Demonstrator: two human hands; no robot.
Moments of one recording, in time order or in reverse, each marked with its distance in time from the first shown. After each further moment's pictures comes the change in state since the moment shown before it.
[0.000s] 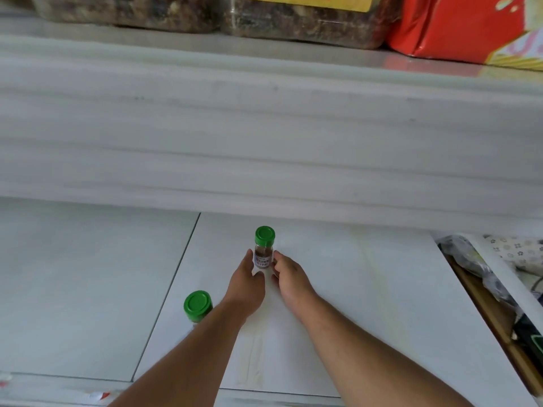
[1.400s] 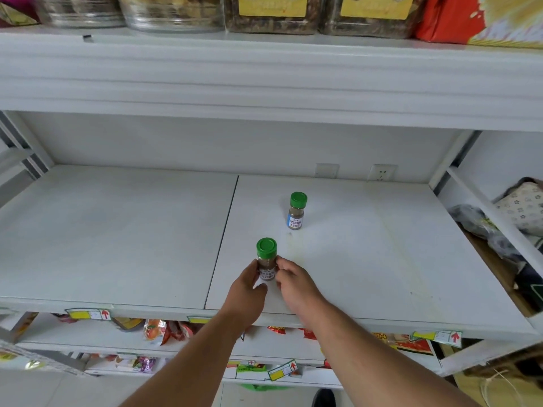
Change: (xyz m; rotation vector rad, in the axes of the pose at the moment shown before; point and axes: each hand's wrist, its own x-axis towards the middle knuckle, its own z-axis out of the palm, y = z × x) left_hand -0.120 -0.077 -0.080 0.040 -0.051 0.041; right_hand -0.142 0.027 0.072 -0.165 -0.100 -0.059
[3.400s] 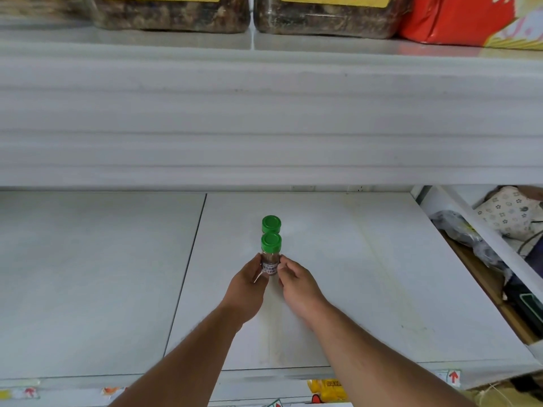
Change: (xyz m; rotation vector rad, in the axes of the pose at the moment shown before) left_hand 0.106 0.045 0.042 0.054 -0.081 0.132; right_hand 0.088 0.009 -0.071 -0.066 0.149 -0.010
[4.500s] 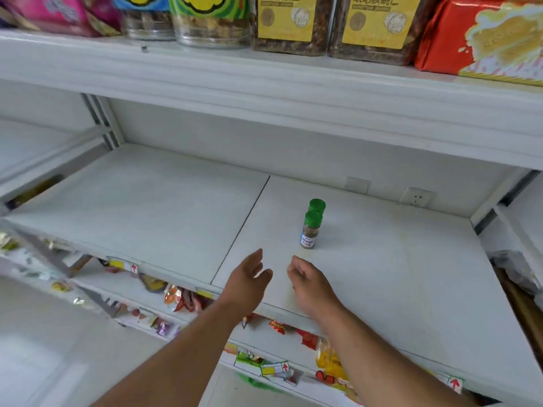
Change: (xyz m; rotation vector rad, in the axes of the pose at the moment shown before) left_hand -0.154 0.010 -0.018 -0.128 0.321 -0.184; right_hand -0.106 -0.013 0.006 -0.168 -0.291 -0.066
